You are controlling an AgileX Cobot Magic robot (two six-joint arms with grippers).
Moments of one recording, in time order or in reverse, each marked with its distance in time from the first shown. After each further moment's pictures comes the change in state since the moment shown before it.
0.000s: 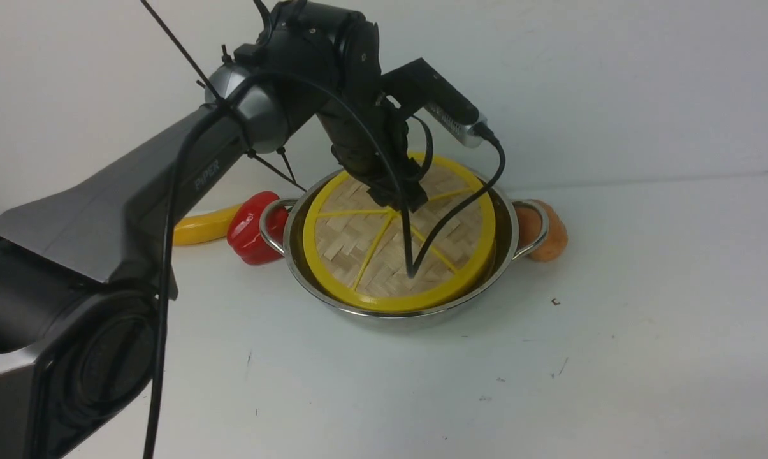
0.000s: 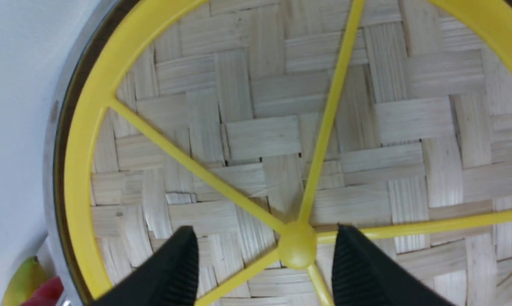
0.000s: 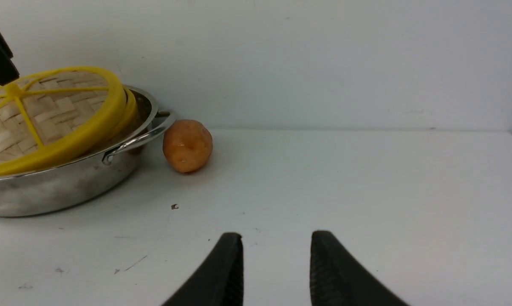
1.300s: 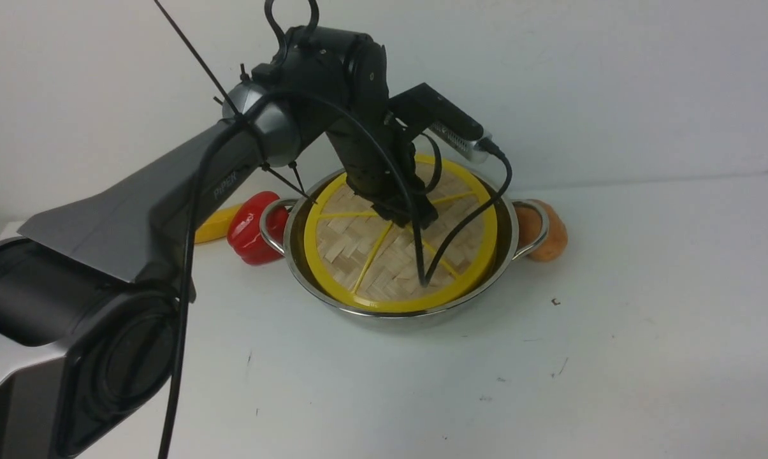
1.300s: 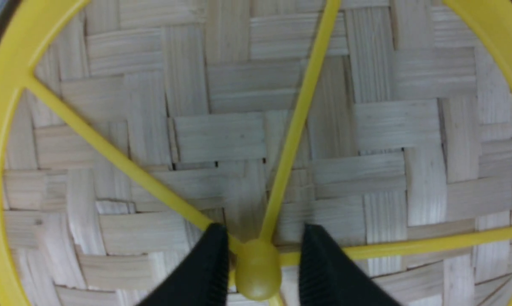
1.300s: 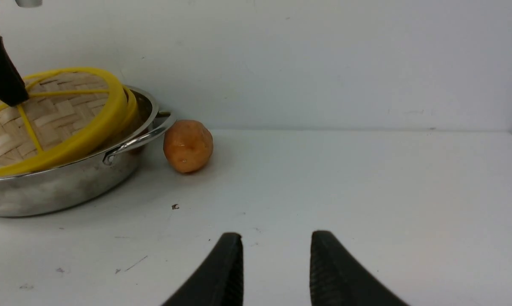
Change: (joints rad) right arm 0.000 0.000 0.000 0.000 0.000 0.000; left arm 0.001 0.048 -0.001 -0.053 0.019 -0.034
